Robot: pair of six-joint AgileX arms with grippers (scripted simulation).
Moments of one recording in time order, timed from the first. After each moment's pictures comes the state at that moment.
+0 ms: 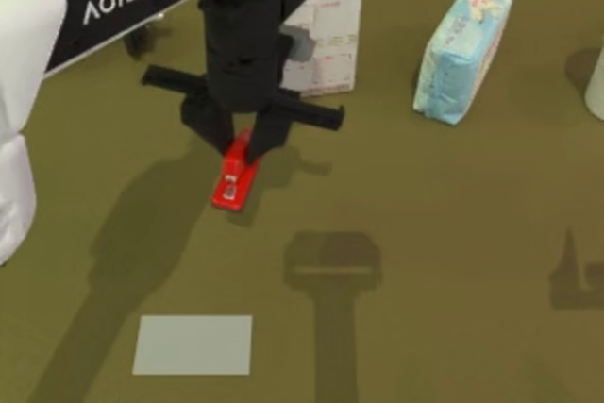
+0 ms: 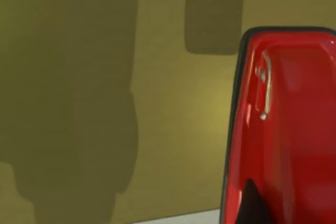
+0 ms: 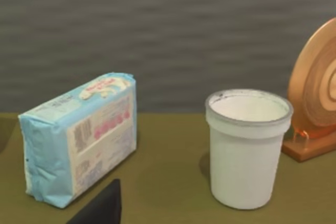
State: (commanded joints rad) left arm -0.58 2.18 1.95 -1.38 -0.06 -0.29; right arm 0.00 0.00 0.00 0.00 0.00 0.00
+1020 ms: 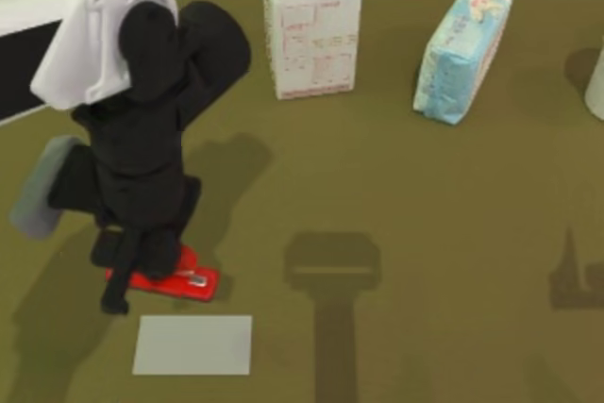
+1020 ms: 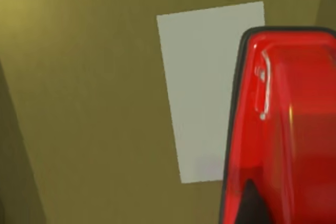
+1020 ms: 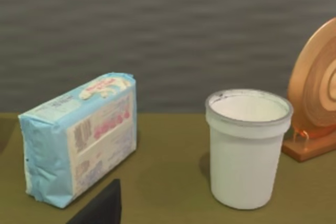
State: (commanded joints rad) left arm -0.59 1.68 1.29 -1.26 -0.03 -2.00; right arm 0.00 0.00 0.00 0.00 0.00 0.00
